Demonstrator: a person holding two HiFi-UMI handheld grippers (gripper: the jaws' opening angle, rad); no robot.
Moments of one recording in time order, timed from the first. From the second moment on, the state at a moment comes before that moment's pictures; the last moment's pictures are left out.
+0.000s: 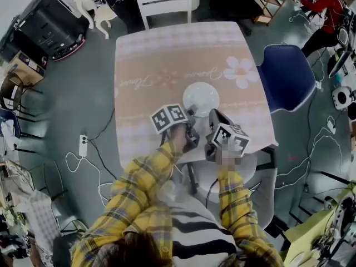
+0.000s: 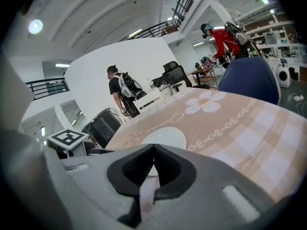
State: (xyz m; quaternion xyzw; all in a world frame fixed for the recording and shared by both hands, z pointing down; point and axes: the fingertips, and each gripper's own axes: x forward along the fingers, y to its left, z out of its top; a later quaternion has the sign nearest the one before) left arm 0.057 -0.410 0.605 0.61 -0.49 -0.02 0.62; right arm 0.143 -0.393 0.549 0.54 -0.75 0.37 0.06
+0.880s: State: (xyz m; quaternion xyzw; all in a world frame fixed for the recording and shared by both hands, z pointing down) left arm 0.037 -0.328 0.520 0.79 -0.45 -0.06 0.42; right arm 0.130 -0.325 0.534 0.56 -0.75 0.34 0.07
